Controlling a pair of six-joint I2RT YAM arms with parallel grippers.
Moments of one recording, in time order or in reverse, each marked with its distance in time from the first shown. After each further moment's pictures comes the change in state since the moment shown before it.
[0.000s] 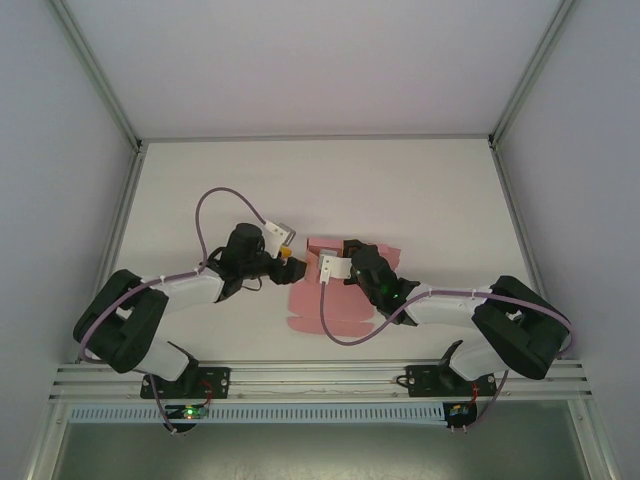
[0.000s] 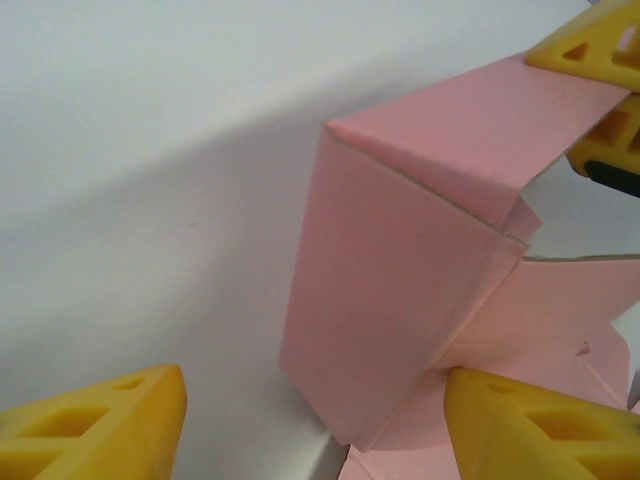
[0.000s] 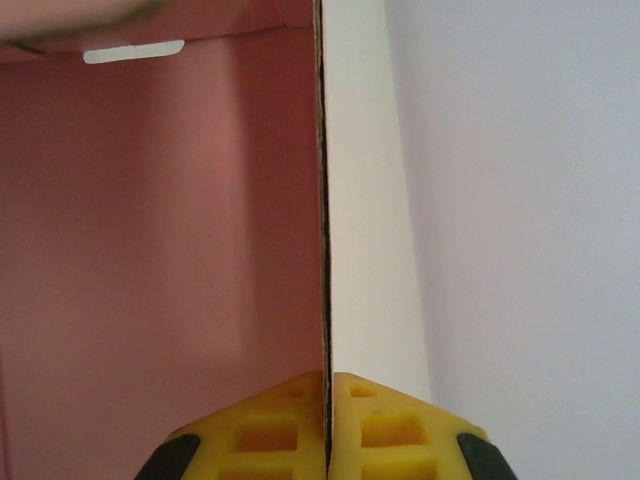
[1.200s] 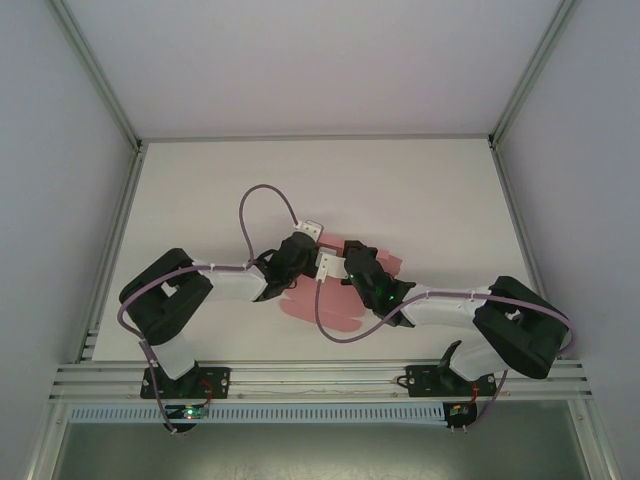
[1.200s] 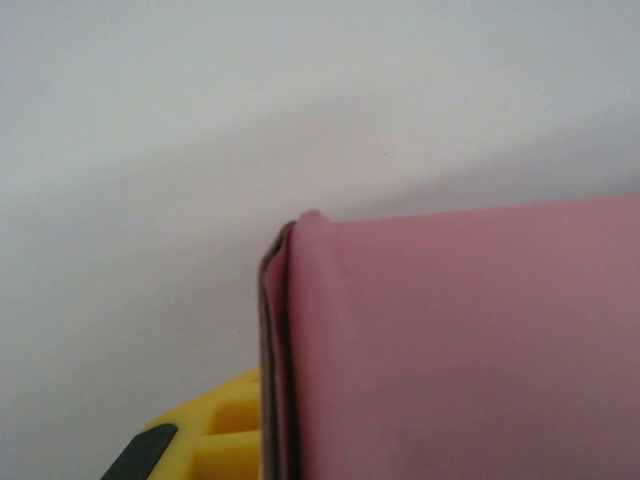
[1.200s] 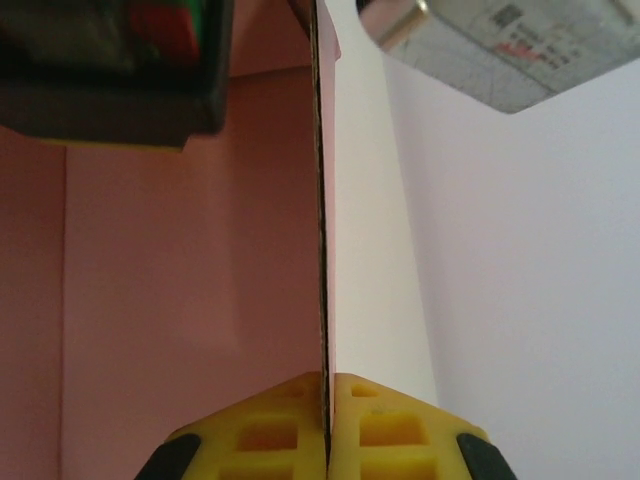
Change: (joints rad) left arm -0.274 0.263 0.216 0.003 -0.752 -0.135; right arm 0.057 0.000 0.031 -0.069 0.137 0.101
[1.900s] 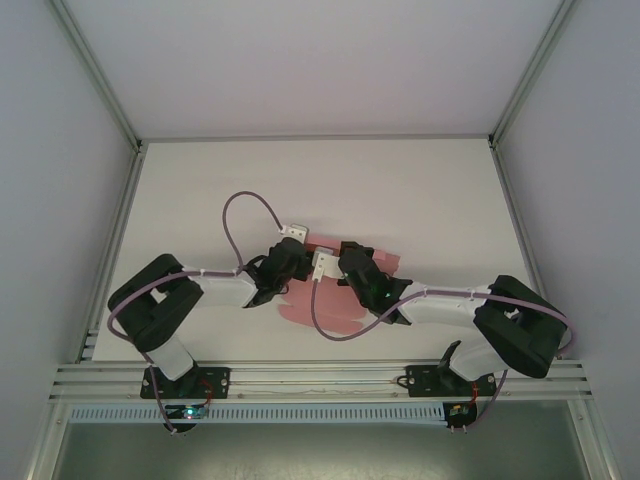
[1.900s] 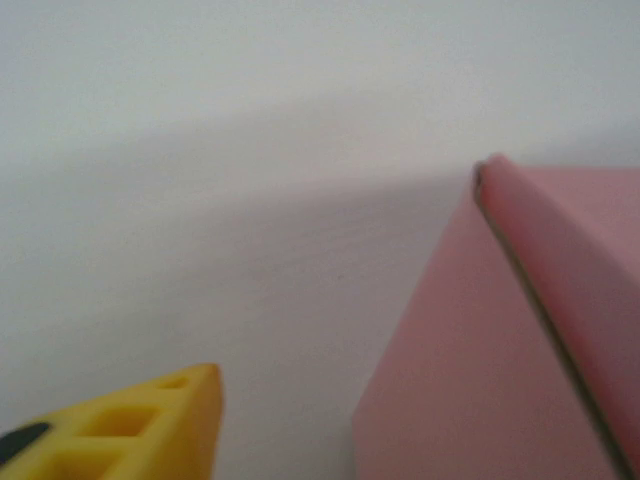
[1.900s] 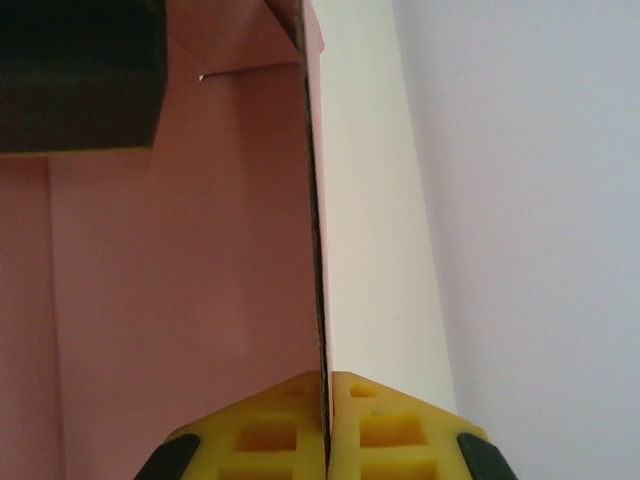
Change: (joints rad) left arm 0.029 -0.105 -0.112 0.006 0.023 -0.090; right arm 0.007 0.013 0.048 -0.088 0.000 0.051
